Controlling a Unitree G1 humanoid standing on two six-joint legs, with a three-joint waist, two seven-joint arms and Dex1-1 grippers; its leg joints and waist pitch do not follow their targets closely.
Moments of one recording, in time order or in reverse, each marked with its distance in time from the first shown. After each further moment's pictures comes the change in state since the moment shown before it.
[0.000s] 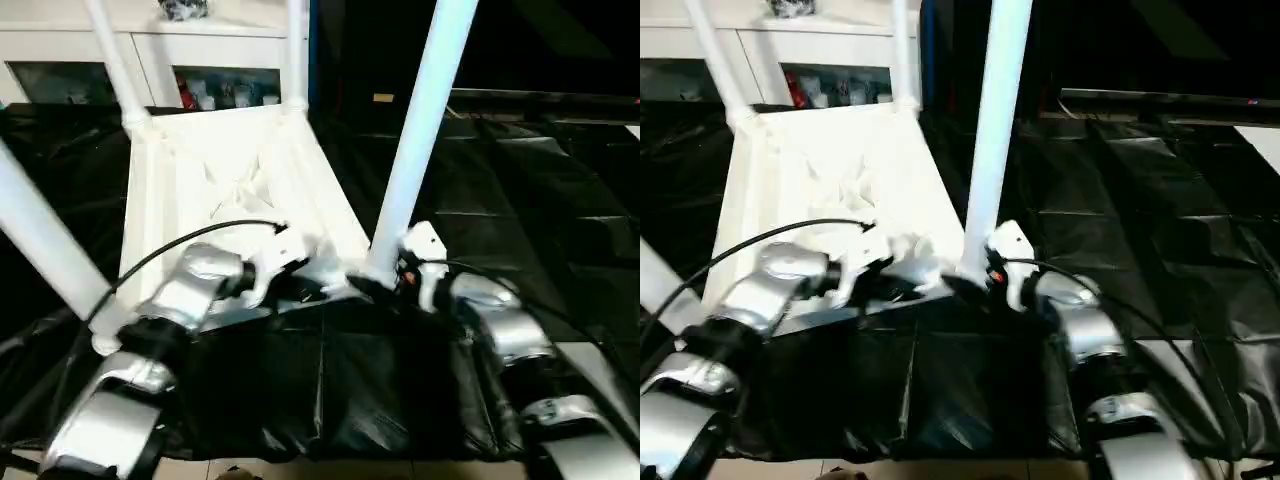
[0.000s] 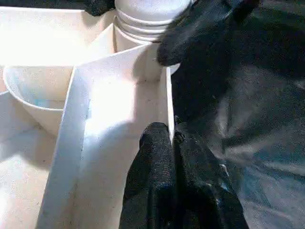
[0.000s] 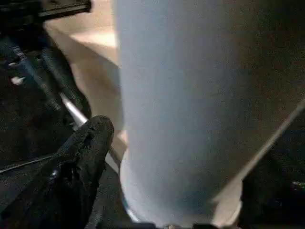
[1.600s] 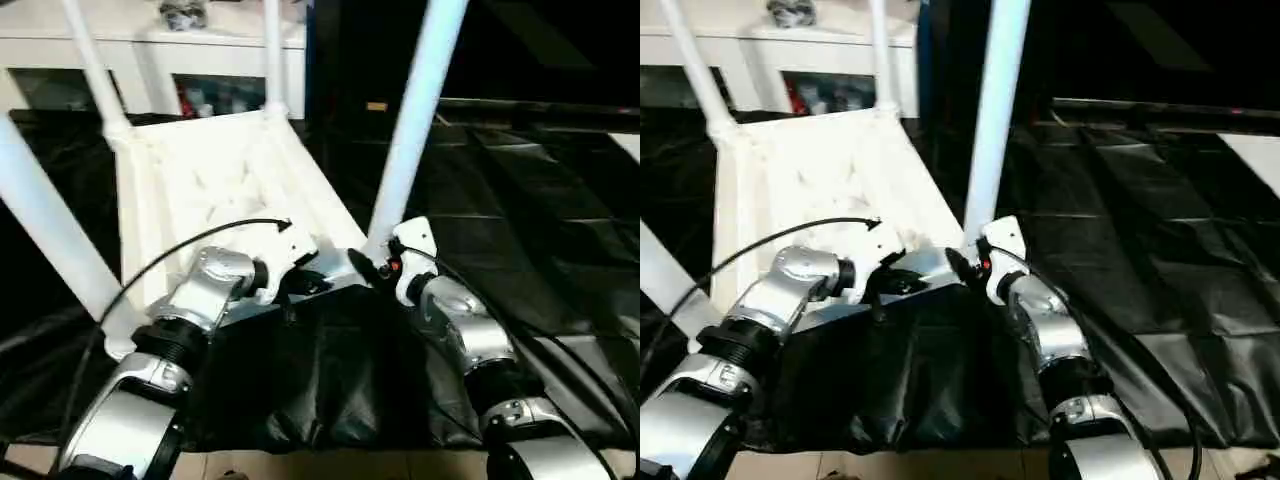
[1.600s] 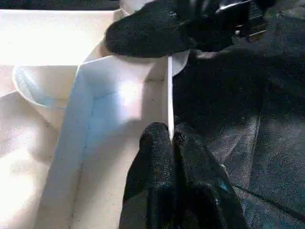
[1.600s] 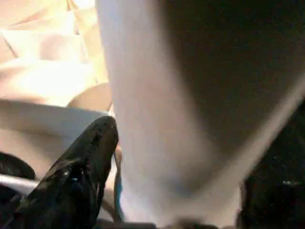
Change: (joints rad) left arm -0.017 -0.087 0.013 0.013 0.052 0.086 0.213; right arm -0.010 0.195 -0.100 0.045 -0.033 0.047 -0.505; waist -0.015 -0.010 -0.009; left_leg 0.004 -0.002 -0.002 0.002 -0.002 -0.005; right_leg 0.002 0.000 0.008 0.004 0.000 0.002
